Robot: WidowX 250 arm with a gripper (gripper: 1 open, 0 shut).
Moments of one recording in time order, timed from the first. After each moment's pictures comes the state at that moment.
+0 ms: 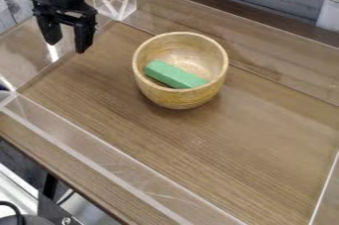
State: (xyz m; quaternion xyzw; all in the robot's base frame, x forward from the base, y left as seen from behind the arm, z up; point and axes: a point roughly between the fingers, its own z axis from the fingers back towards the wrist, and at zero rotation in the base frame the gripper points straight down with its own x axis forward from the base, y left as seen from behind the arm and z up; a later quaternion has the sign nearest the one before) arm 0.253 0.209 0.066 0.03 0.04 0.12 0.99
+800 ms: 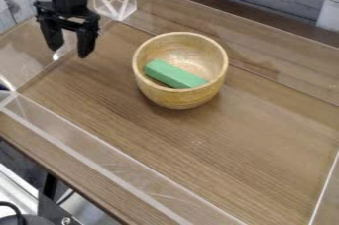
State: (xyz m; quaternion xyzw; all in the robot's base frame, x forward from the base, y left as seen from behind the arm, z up) arm 0.259 0.208 0.055 0.03 0.06 0.13 0.99
